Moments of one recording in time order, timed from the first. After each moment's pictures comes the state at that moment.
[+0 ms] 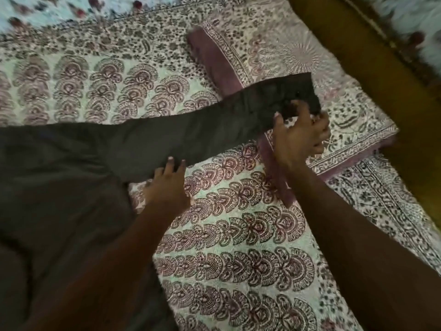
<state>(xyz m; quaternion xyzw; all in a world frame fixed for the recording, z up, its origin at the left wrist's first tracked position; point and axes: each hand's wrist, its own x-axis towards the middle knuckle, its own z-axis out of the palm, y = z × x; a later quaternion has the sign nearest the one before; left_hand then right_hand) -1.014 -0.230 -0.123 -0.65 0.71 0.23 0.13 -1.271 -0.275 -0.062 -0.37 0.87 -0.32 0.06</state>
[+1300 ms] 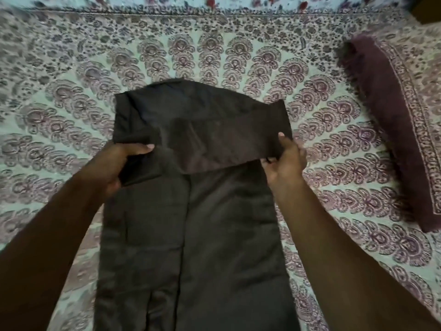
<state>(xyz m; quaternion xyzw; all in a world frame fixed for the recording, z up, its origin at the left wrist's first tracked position) -0.627 -0.114 -0.025 -0.68 0.13 0.57 -0.44 -0.920 -0.216 -0.090 -0.01 0.57 -0.55 0.61</state>
